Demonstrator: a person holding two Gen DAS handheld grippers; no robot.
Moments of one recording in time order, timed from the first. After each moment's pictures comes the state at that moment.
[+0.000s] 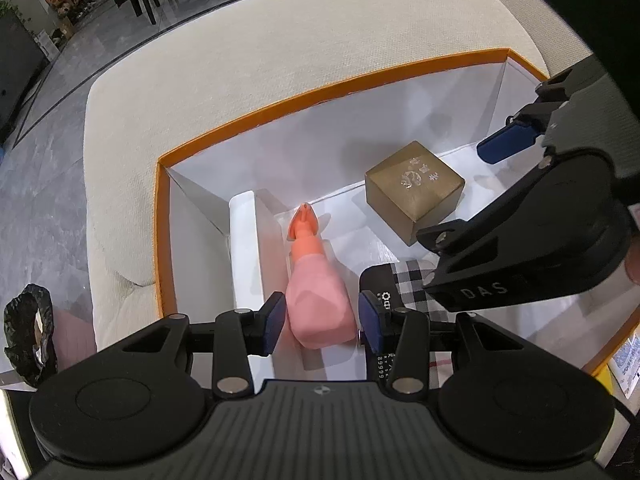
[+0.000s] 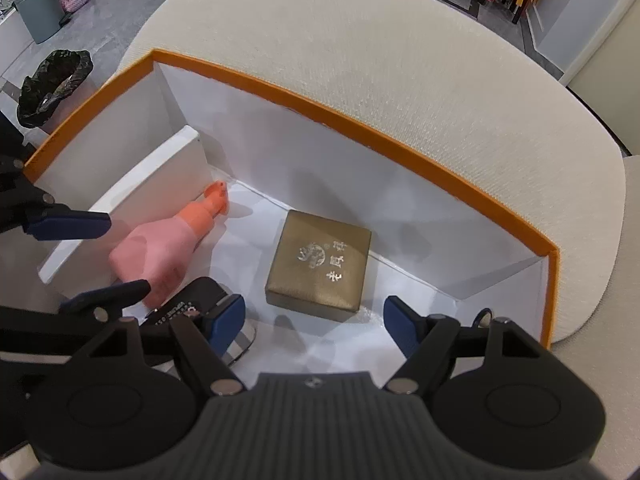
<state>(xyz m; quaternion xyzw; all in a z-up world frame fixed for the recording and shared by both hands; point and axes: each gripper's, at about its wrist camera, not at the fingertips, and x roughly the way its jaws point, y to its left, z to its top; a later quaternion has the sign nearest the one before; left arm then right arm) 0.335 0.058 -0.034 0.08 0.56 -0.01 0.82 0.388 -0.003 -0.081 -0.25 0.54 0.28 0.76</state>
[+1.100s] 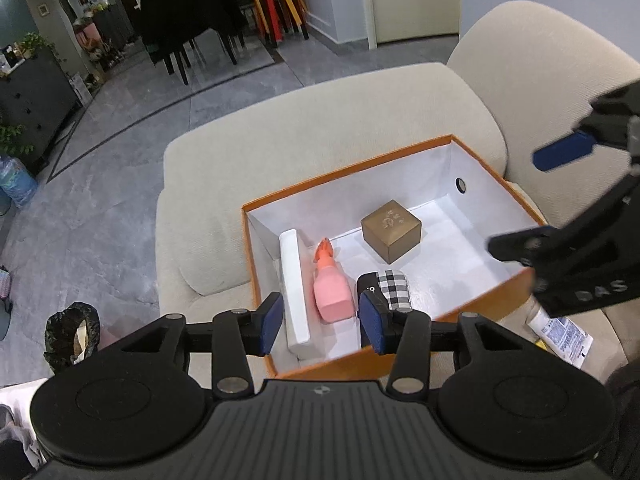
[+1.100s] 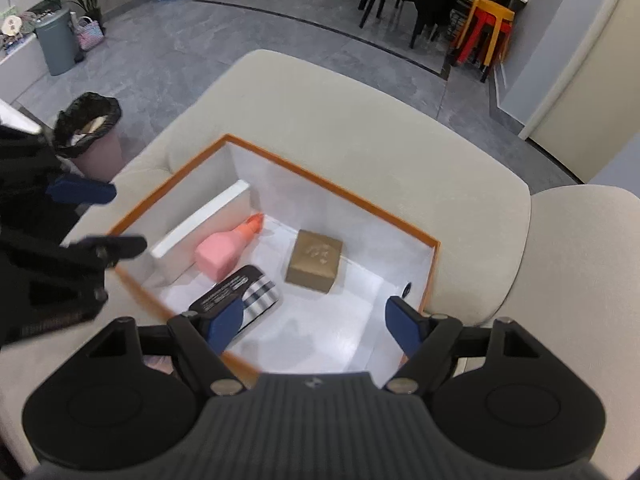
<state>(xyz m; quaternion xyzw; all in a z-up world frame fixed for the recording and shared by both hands) 0.238 0.048 0.079 0.09 0.47 0.01 0.88 0.280 -0.059 0.068 -0.24 0.45 0.28 0.81</state>
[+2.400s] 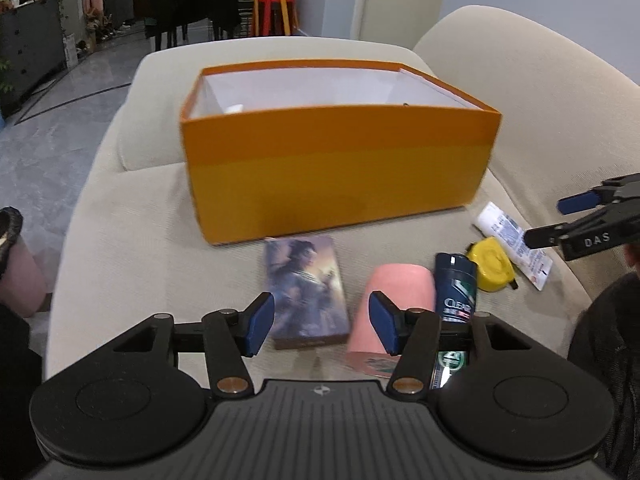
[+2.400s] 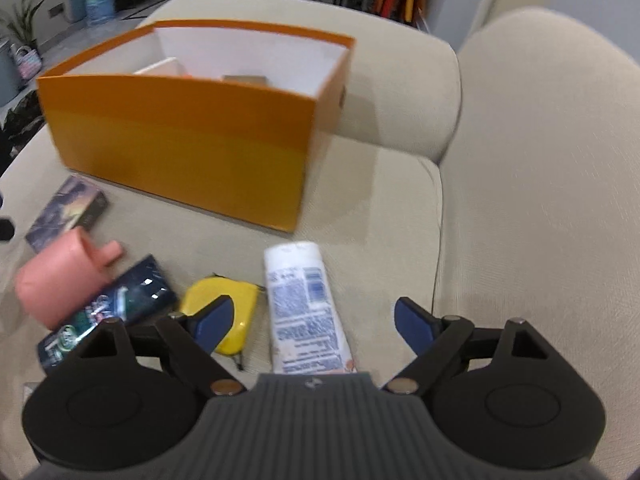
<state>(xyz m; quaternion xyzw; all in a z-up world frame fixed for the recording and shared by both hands) 0.099 0.042 -0.046 -0.03 0.42 -0.04 0.91 0.183 -0.206 -0.076 -0.17 0.46 0.19 0.85</state>
